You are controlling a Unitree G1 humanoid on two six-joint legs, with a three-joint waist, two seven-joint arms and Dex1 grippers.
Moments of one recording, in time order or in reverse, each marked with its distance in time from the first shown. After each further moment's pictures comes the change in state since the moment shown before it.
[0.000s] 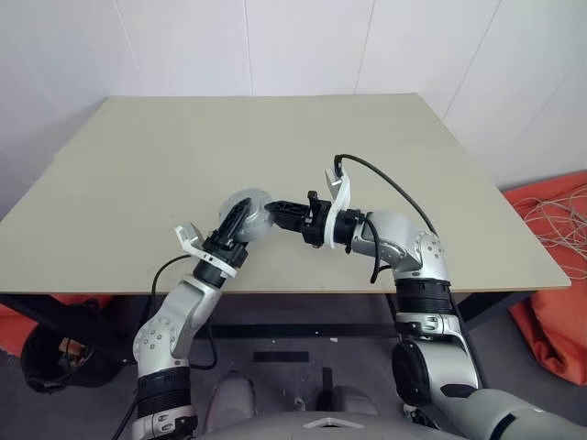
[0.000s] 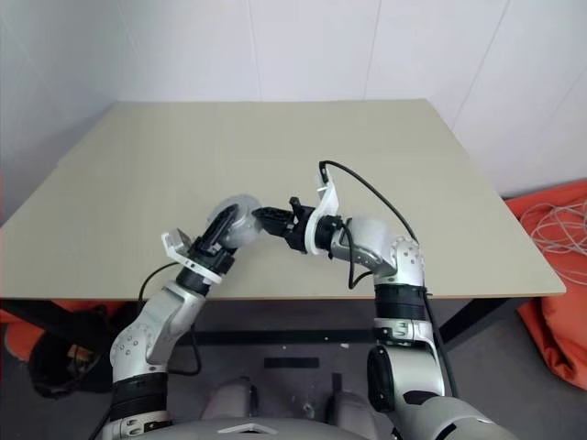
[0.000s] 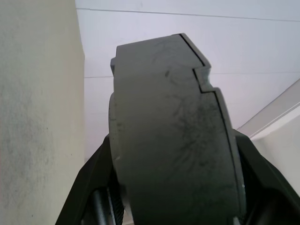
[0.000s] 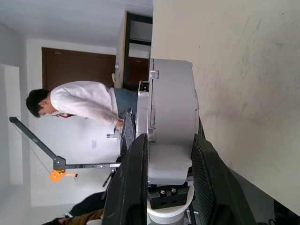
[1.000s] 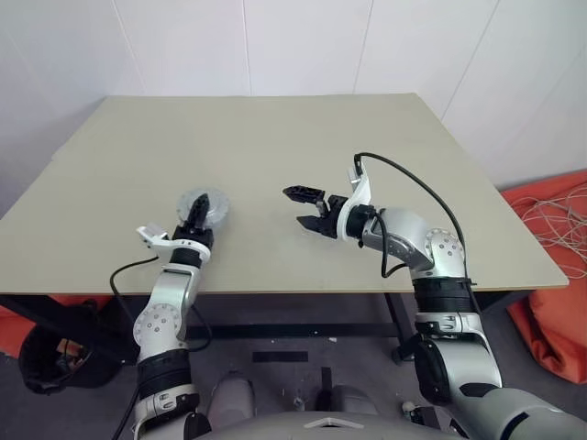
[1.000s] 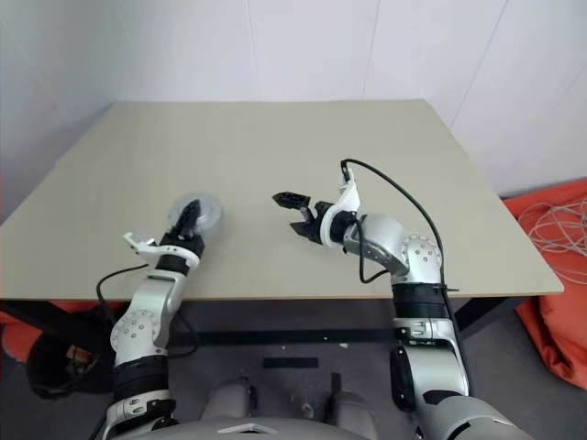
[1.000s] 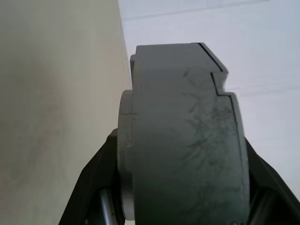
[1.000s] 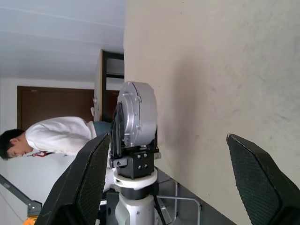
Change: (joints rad) left arm -0.126 -0.021 0.136 0.091 0.327 -0.385 0.092; right arm 0.011 -0.136 0.066 0.021 -0.081 -0.160 0.089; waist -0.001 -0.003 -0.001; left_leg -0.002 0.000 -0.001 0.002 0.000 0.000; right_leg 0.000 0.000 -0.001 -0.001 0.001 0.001
